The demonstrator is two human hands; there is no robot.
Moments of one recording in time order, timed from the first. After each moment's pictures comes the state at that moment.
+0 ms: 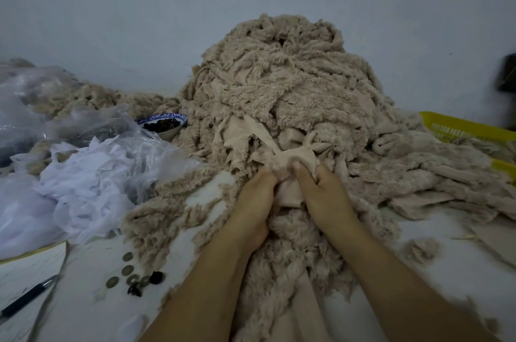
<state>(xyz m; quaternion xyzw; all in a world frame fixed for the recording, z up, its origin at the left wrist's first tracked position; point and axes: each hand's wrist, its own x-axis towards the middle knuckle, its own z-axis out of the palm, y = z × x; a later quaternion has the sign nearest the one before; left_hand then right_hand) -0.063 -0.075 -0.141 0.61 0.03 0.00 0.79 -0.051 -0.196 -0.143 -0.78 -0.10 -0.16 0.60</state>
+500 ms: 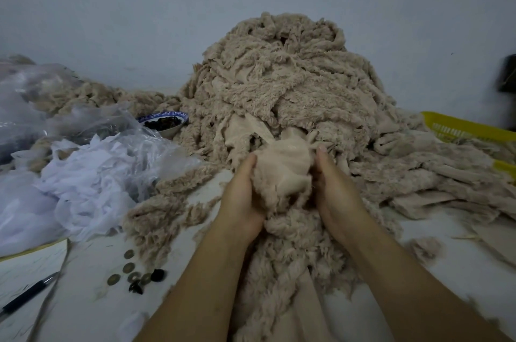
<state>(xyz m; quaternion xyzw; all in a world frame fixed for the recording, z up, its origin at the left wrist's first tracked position) -0.065 -0.063 -0.129 0.41 0.08 -0.03 0.91 -0.044 -0.200 -0.141 -0.56 -0.10 0.02 0.82</state>
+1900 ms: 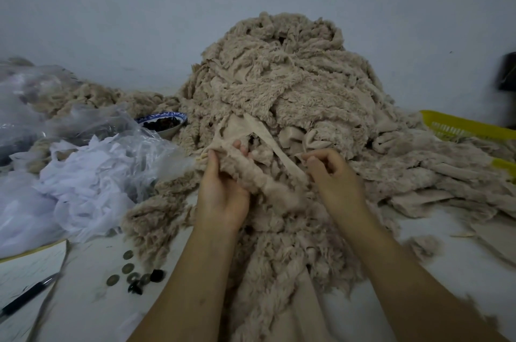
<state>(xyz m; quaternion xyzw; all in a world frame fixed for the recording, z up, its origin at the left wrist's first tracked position) -0.051 -0.035 -0.131 0.22 0.04 0.07 0.97 -0.049 -0.213 -0.135 -0.76 -0.10 -0.15 0.63</state>
